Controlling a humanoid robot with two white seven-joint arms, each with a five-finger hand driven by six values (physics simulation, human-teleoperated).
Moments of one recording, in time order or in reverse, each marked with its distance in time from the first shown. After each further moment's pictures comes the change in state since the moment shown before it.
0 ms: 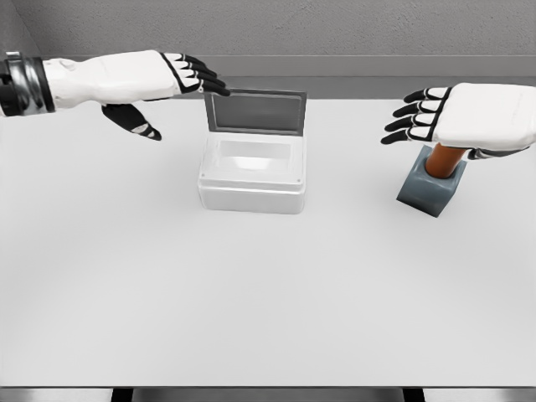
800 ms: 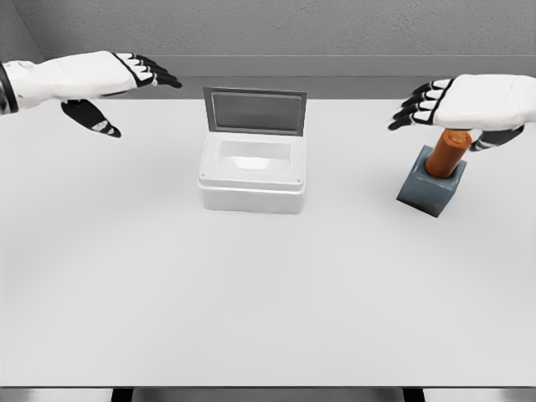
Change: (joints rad) left arm 0.028 0.036 0.032 0.146 -0.035 0.000 0.000; right arm -0.038 0.118 0.025 0.219 -0.027 0.000 0.106
